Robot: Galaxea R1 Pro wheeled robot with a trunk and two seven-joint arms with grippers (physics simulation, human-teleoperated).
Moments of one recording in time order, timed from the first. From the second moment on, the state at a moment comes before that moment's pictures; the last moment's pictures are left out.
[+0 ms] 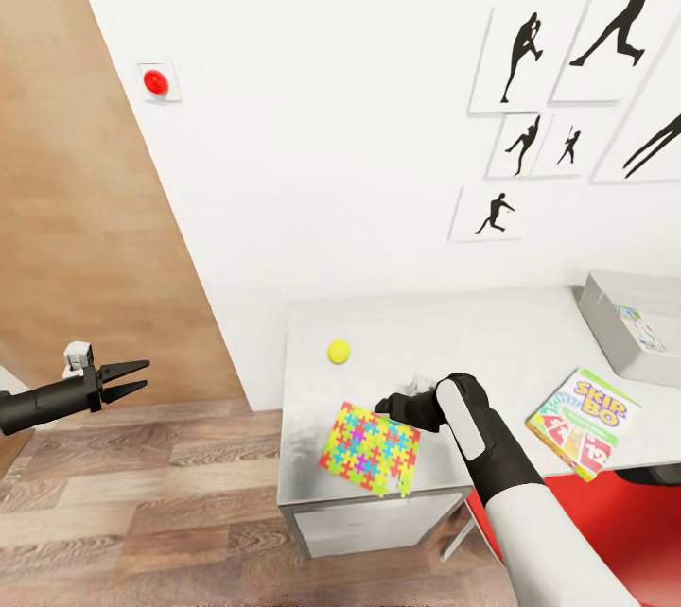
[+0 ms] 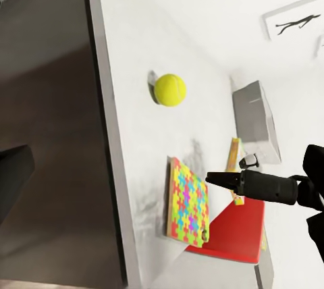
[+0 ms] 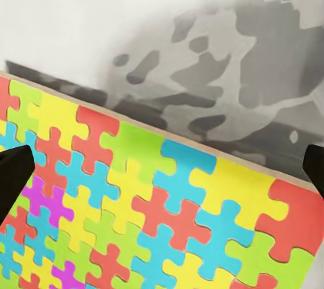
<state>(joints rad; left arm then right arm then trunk) -0.75 0.59 0.17 -0.62 0.38 0.87 -1.32 -0.69 0.08 0.05 -1.00 -0.58 1.04 -0.25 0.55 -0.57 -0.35</state>
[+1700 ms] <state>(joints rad) -0.75 0.59 0.17 -0.62 0.38 0.84 -1.32 -0.69 0.08 0.05 -1.01 -0.58 1.04 -0.25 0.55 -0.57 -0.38</state>
